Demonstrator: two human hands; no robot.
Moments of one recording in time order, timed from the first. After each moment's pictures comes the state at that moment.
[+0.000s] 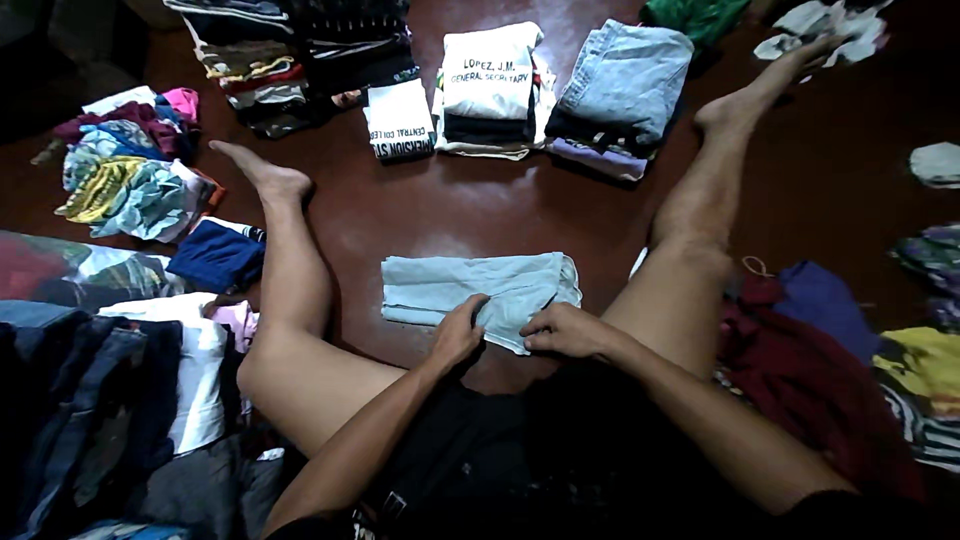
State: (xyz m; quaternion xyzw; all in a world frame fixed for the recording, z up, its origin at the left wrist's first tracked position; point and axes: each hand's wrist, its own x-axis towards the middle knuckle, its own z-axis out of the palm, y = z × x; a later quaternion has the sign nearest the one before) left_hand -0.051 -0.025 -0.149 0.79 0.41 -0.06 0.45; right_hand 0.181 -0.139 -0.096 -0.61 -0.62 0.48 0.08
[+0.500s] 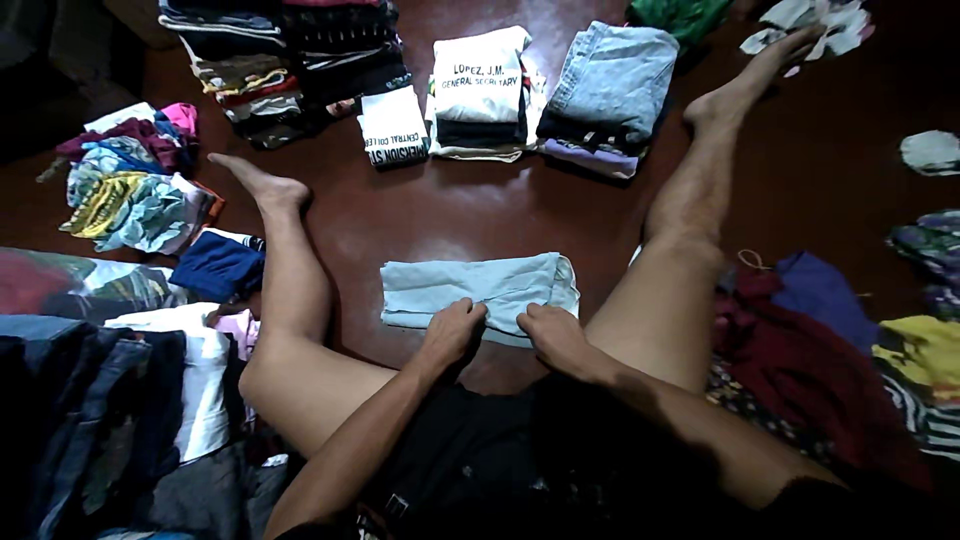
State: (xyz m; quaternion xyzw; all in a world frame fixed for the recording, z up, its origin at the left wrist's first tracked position) left_hand -0.056 -0.022 -0.141 0.93 0.28 -0.06 0.23; right_hand 0.141 -0.155 -0.125 -0.70 -0.68 0.24 -0.01
